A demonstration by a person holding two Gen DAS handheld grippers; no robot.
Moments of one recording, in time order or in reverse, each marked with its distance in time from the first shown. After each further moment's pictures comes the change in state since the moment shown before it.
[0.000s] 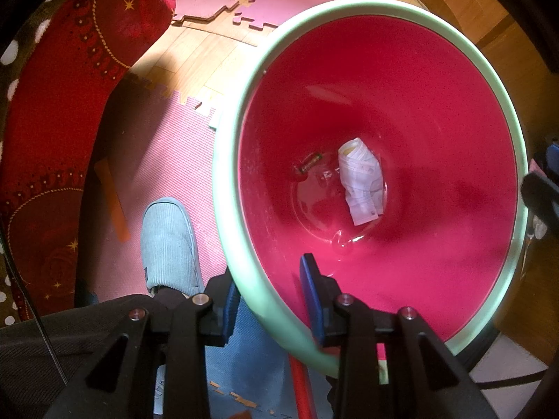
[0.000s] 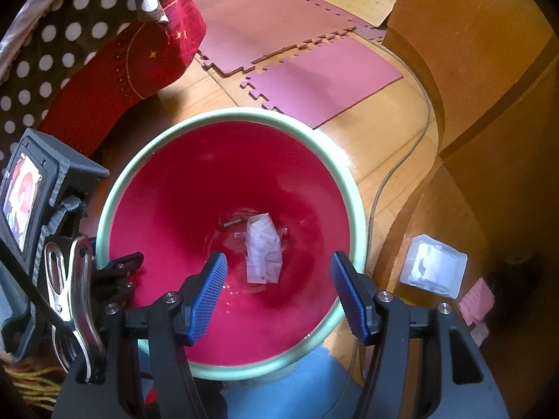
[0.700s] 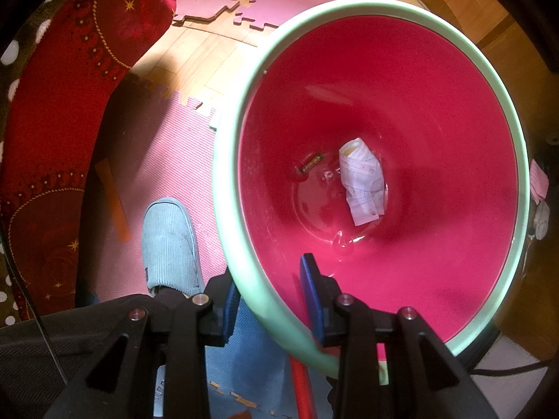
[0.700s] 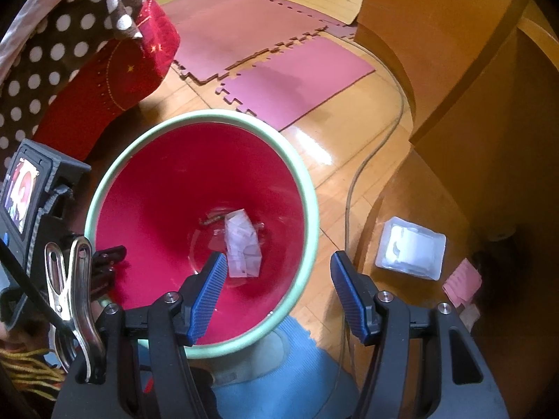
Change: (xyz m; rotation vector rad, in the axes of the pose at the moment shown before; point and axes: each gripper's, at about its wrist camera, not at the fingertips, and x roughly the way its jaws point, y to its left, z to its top) left arm 0.000 0.000 0.000 0.000 -0.001 0.000; right arm -0.017 -0.029 -0.017 0.079 -0.013 -0.049
